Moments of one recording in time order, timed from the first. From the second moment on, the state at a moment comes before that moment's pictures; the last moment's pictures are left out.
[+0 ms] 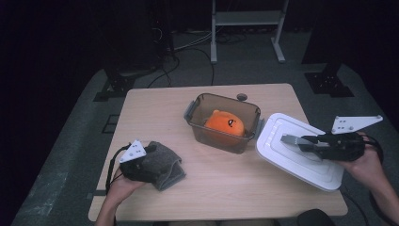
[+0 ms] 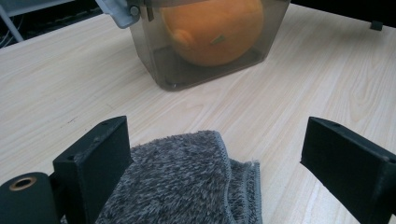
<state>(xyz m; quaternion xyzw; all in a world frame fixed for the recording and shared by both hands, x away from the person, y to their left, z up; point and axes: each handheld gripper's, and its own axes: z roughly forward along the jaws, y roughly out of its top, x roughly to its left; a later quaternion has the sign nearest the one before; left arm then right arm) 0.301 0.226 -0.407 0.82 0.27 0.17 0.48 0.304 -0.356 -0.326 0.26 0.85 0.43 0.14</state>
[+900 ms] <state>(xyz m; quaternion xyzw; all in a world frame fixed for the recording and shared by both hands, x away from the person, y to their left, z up) 0.301 0.228 -0.406 0.81 0.28 0.17 0.49 0.353 -0.301 -0.288 0.22 0.86 0.44 0.12</state>
